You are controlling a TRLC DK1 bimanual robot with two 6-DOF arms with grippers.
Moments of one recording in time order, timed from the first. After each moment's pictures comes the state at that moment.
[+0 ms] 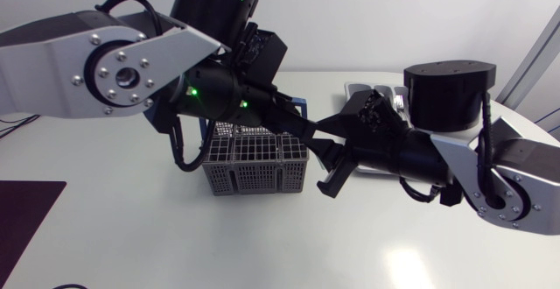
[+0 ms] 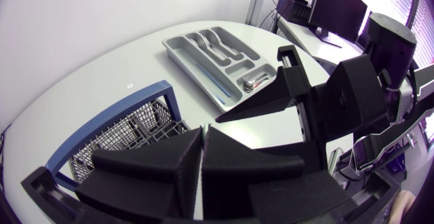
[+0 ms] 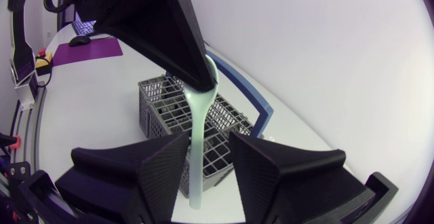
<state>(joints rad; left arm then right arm) -0.76 1.53 1.25 -0.39 0.10 -0.06 0.59 1.24 0.67 0.15 -0.17 -0.39</state>
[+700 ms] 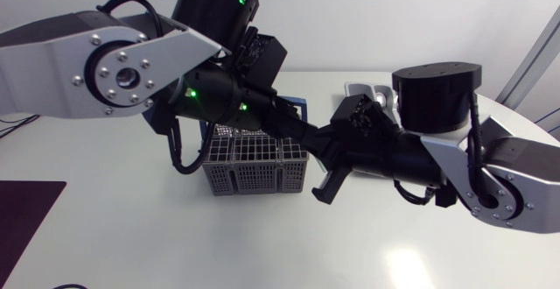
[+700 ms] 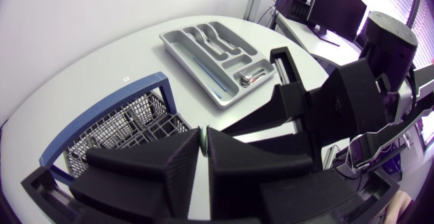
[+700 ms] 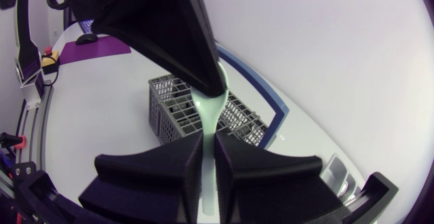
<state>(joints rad) -0.76 1.53 1.26 -0.41 0.12 -0.08 0.61 1.26 0.68 0.12 -0.19 -0.37</state>
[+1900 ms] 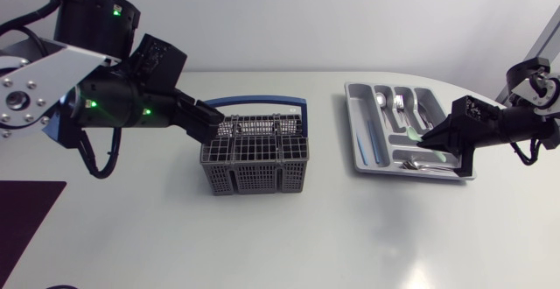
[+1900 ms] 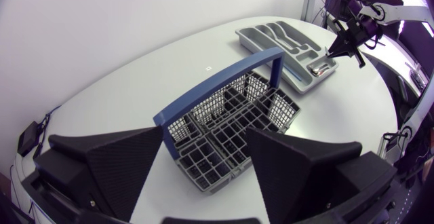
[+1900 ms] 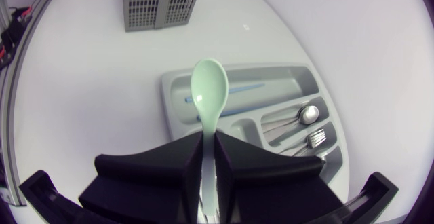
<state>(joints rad) -0.46 1.29 1.01 -0.39 0.03 0.14 -0.33 1.71 1.09 -0.57 -0.62 -1.47</state>
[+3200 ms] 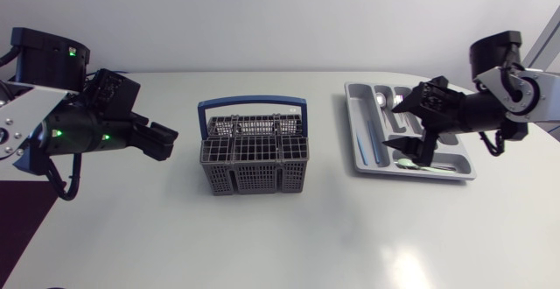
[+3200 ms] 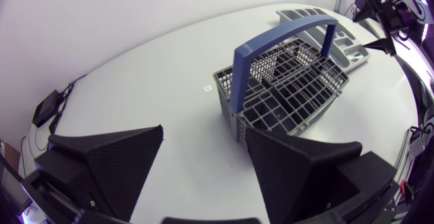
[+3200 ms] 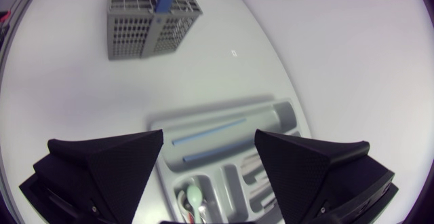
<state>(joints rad) -0.22 1.20 0.83 -0.34 0.05 0.24 -0.02 1.51 0.96 -0.33 -0.42 -1.16</state>
